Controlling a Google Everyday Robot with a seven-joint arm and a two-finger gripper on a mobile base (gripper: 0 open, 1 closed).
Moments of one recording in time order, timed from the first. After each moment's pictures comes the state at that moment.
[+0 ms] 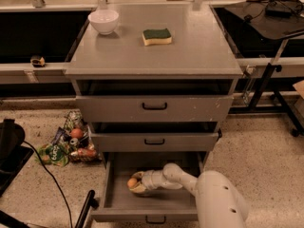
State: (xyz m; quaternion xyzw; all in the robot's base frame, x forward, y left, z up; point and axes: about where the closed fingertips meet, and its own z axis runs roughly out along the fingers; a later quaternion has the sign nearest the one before) arm 0.618 0.099 0.129 -0.55 0.68 0.31 0.36
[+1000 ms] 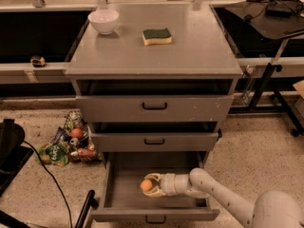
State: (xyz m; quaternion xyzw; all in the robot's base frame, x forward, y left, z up) arm 0.553 0.015 0.248 -0.58 0.60 0.33 0.45
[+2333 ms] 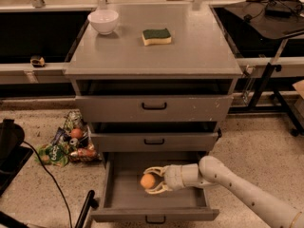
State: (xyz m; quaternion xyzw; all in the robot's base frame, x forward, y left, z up) arm 0.510 0.004 0.403 -0.68 0.47 0.27 0.49
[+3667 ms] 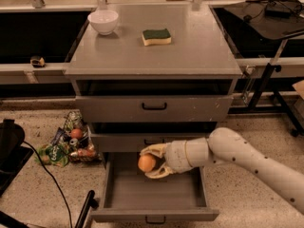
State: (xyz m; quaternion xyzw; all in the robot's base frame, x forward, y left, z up) arm 0.477 0.007 0.604 -0.78 0.37 0.16 0.49
